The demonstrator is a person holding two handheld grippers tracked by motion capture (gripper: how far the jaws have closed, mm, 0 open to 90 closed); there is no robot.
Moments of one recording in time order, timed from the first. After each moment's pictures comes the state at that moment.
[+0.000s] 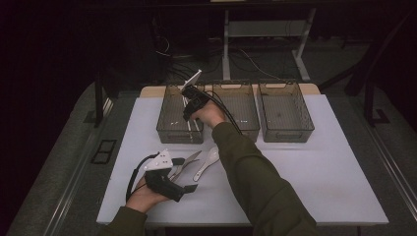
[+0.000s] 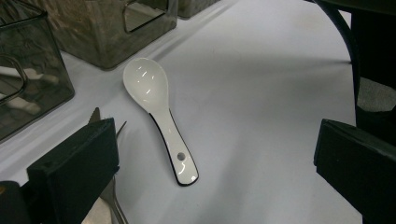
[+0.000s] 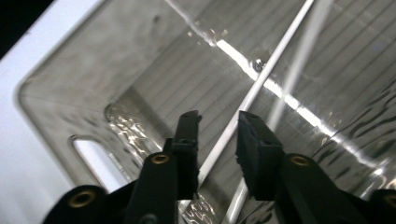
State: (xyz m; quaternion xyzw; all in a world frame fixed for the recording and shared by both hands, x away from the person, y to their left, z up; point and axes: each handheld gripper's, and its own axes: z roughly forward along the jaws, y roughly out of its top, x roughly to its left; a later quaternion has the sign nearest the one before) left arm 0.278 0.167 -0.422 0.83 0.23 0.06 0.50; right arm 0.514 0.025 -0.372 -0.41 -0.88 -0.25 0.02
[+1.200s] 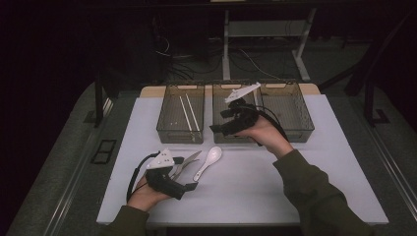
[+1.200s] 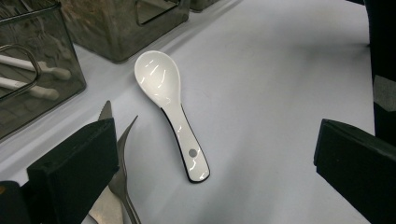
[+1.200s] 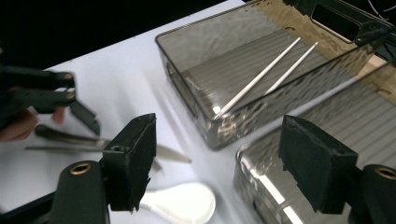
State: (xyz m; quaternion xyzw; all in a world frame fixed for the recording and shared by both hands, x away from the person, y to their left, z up) left arm 0.281 0.165 -0.423 0.84 0.25 0.07 0.48; right arm 0.397 -0.113 -0.330 -0.27 -0.86 -0.44 -0.06
